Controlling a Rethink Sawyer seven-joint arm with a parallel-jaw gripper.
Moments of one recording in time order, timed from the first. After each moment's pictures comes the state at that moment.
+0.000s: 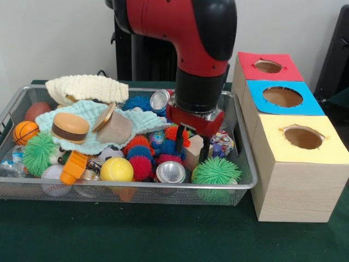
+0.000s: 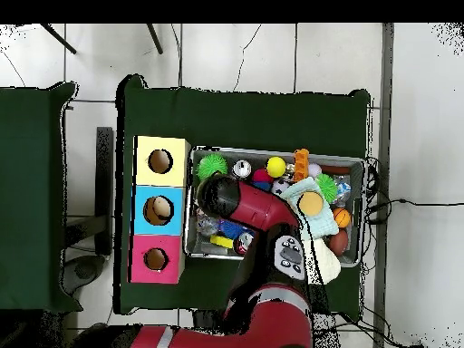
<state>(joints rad) -0.10 -0.39 -0.15 1.57 0.26 0.34 1.96</state>
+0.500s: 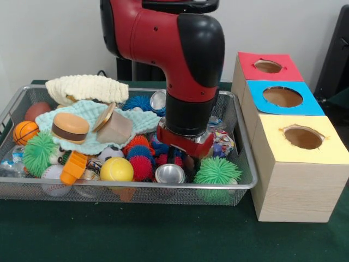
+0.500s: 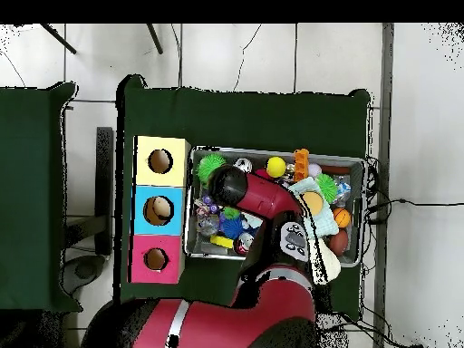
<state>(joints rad) -0.11 -0.30 -0.15 1.47 0.26 0.35 1.96</state>
